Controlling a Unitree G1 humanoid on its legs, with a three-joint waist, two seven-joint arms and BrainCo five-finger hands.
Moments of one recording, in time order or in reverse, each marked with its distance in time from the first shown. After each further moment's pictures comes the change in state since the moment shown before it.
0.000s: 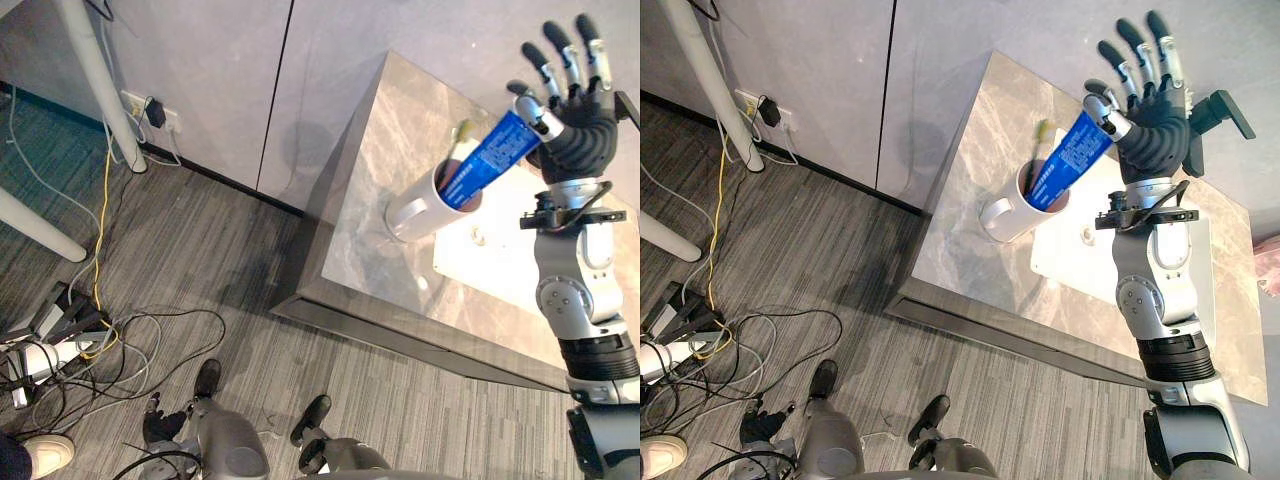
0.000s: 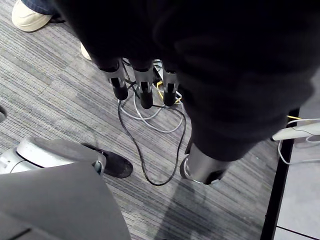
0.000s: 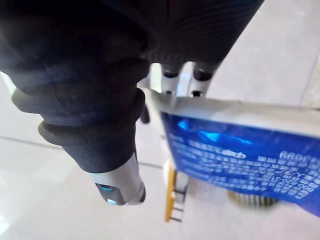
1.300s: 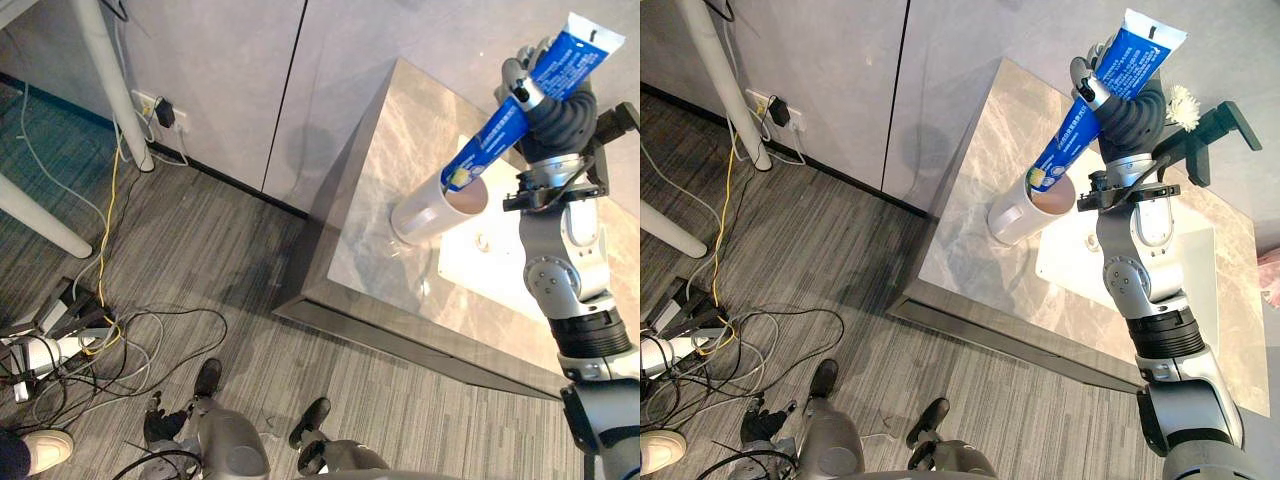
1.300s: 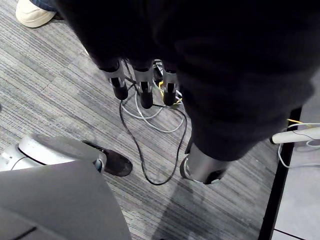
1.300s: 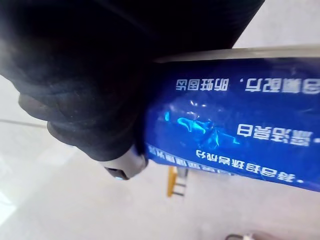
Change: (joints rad) left arm 0.000 -0.001 0.001 -0.002 0.000 0.000 -0.010; right arm -0.128 -0.004 0.107 0.055 0.009 0.004 0.000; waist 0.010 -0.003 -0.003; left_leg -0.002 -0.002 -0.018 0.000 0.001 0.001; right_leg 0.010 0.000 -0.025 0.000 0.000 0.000
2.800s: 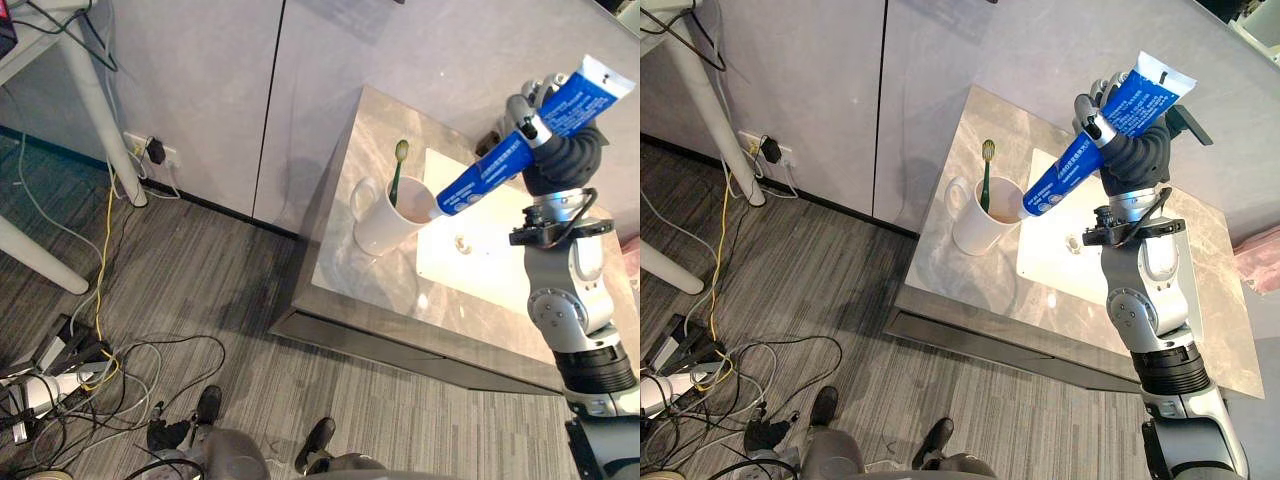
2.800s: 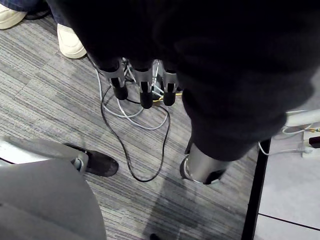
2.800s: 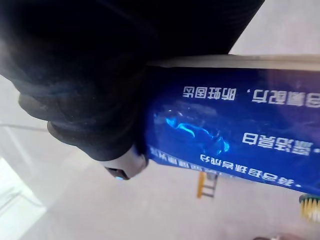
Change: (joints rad) left arm 0.022 -0.036 0.028 -0.014 0.065 0.020 0.007; right arm 0.175 0.011 -0.044 -0.149 0.030 -0.008 0.052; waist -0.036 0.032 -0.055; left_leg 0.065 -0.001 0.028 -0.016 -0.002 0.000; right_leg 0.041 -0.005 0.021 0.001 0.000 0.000
